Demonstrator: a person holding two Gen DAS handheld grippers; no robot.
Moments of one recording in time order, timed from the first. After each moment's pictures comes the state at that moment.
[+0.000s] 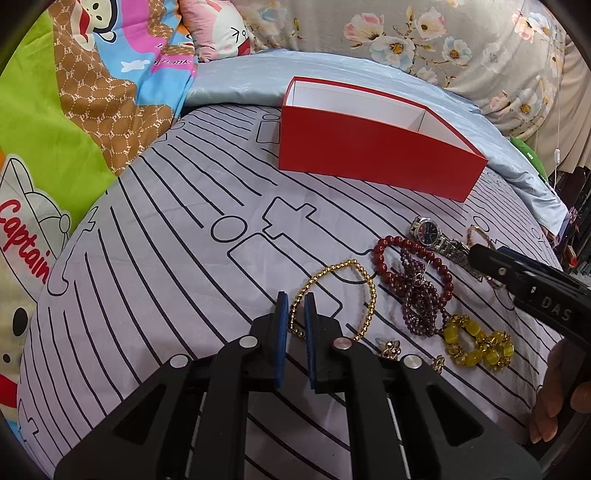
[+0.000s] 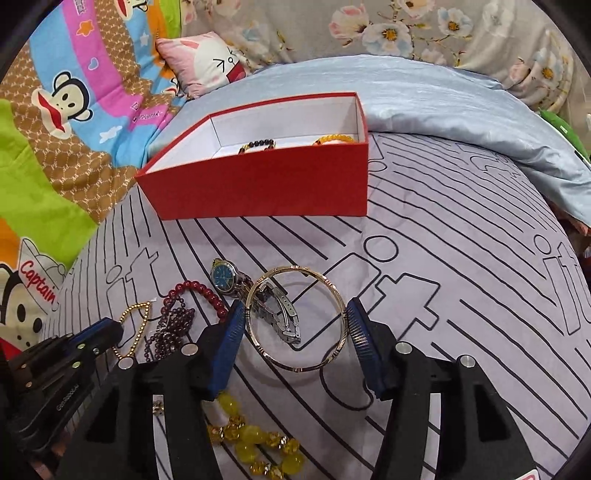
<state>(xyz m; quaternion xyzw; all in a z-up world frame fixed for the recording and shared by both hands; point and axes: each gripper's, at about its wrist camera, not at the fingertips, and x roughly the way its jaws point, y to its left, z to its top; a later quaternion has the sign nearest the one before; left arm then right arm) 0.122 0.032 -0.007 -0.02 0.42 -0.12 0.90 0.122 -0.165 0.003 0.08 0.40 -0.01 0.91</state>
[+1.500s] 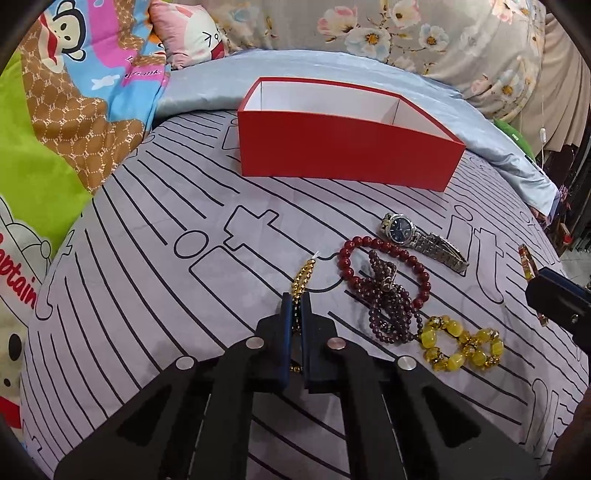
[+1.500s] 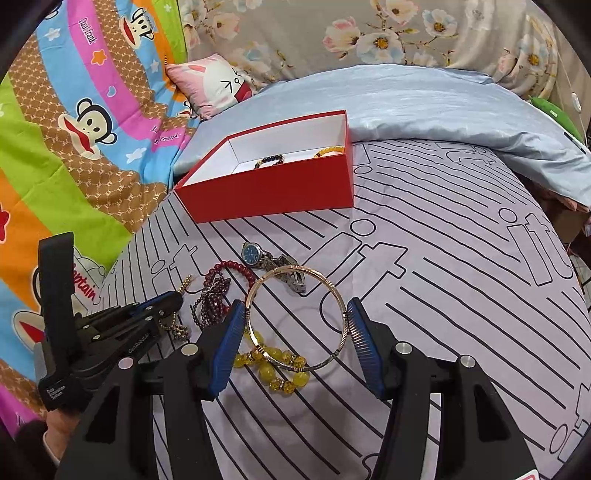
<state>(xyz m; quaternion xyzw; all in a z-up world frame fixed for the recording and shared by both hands) 0.123 0.011 -0.002 0.02 0.42 -0.15 0.90 0.059 -0.176 0.030 0.12 0.38 0.01 0.92</state>
